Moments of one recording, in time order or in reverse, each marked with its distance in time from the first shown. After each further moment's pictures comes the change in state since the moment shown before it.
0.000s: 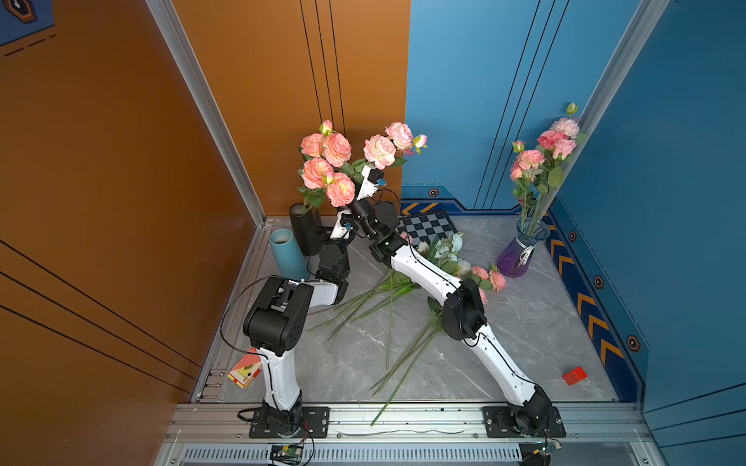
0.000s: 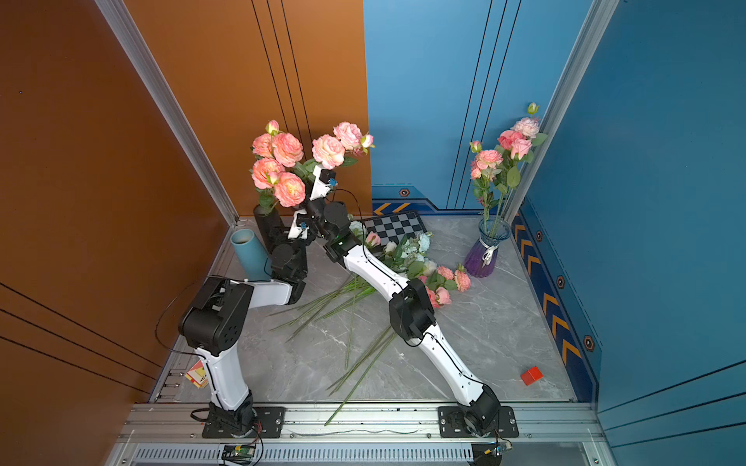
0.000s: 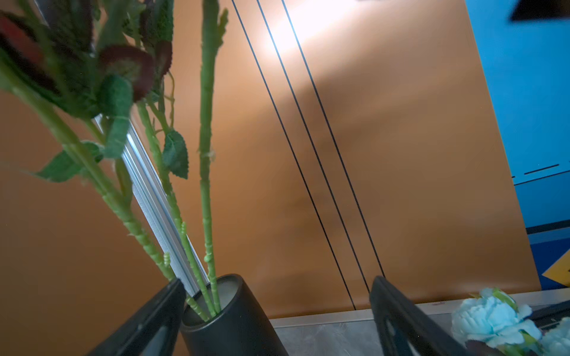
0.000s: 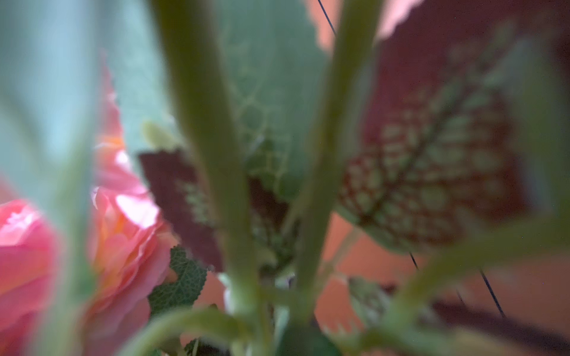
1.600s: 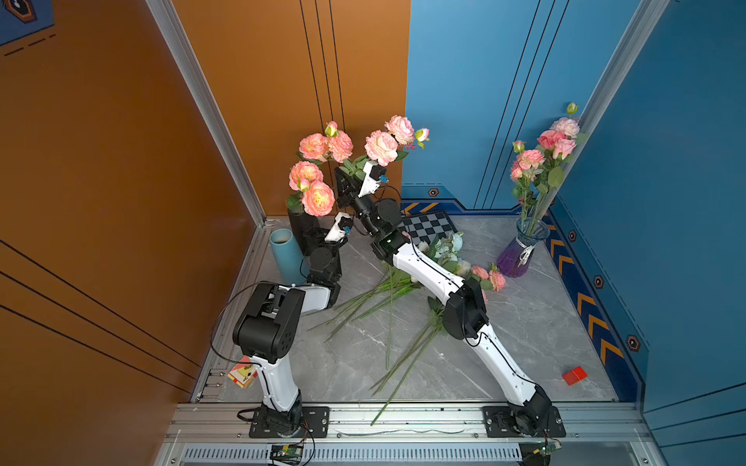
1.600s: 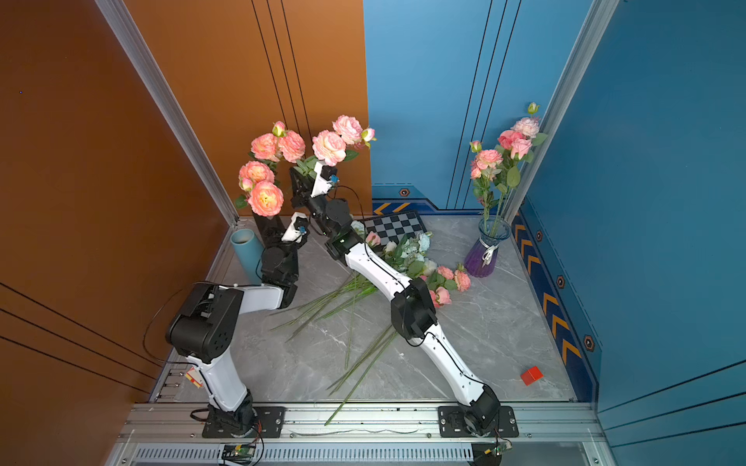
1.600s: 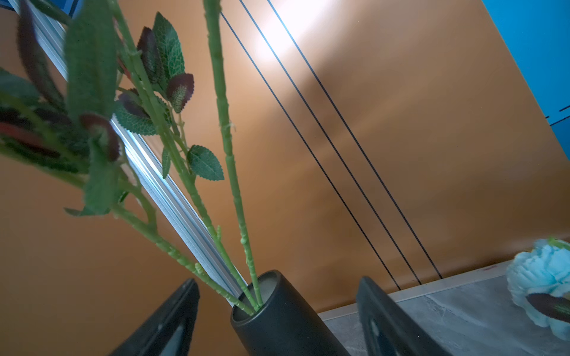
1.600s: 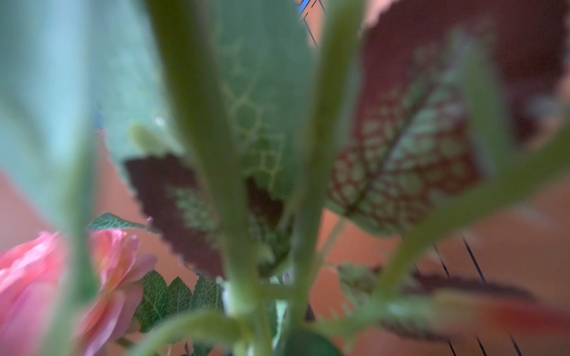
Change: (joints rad) left arm 0.049 -0.082 -0.090 0.001 0.059 0.191; right arm -0.005 -0.019 0.002 -0.009 -0.019 0.000
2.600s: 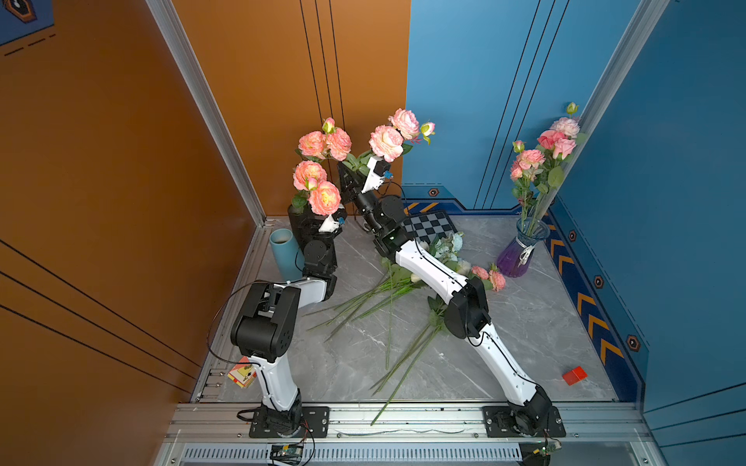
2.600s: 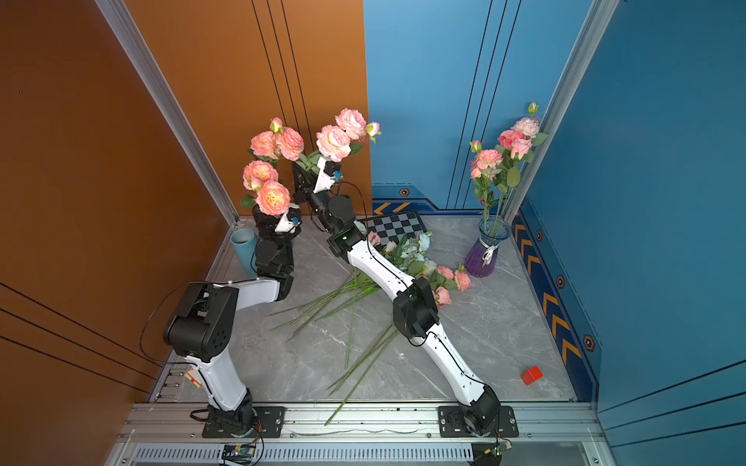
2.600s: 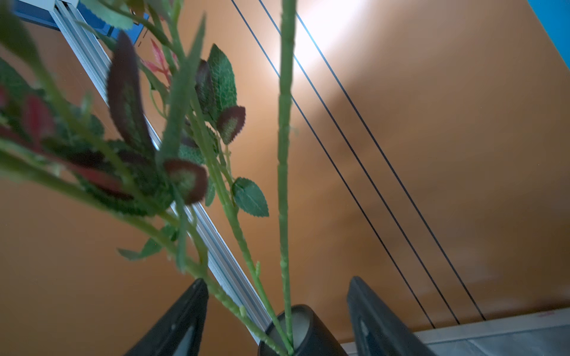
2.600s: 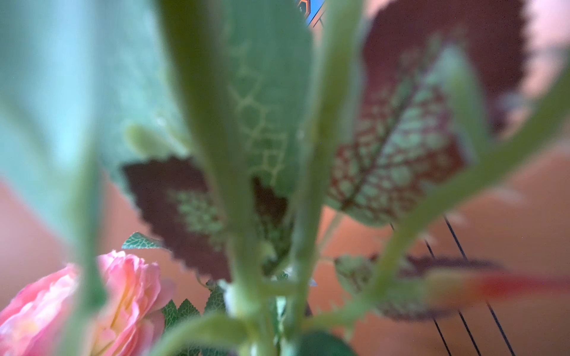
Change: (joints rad) left arm 0.044 0.004 0.103 0.000 0.024 0.010; right arm -0.013 -0.021 0.005 -0.001 -0.016 0.012
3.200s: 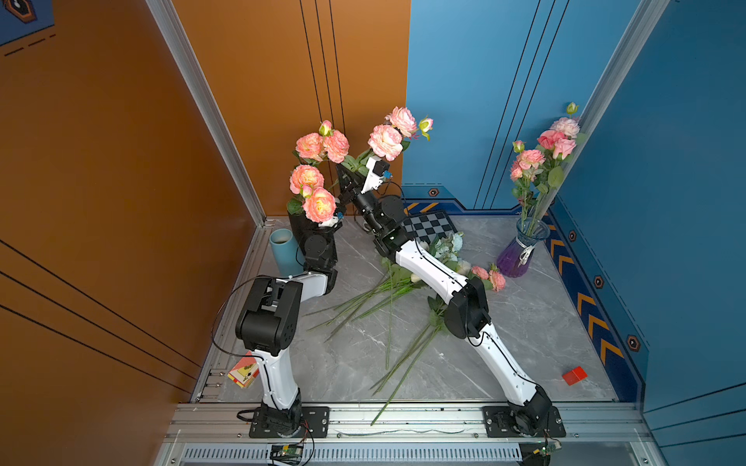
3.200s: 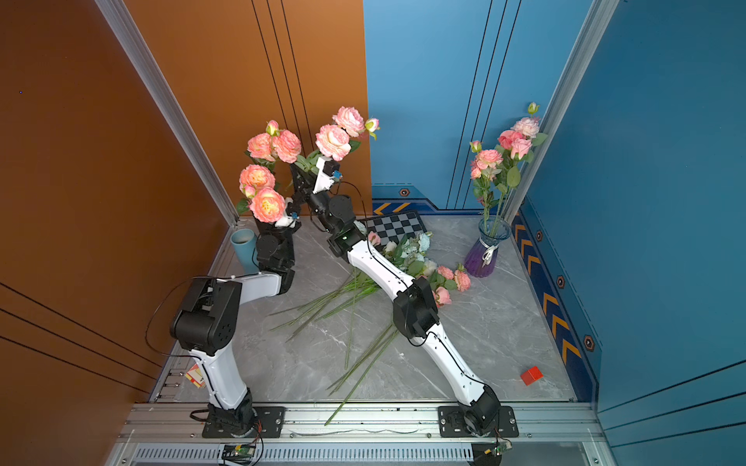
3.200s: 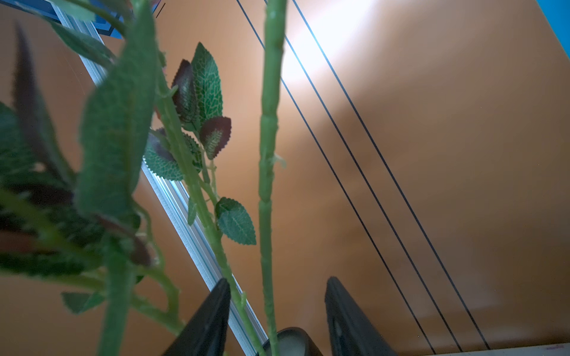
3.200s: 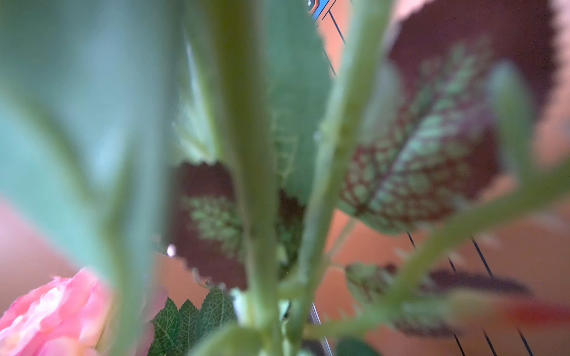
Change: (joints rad) left arm 0.018 0.059 0.071 0.000 0.013 -0.042; right arm 0.000 0.000 0.000 0.000 -0.034 0.014
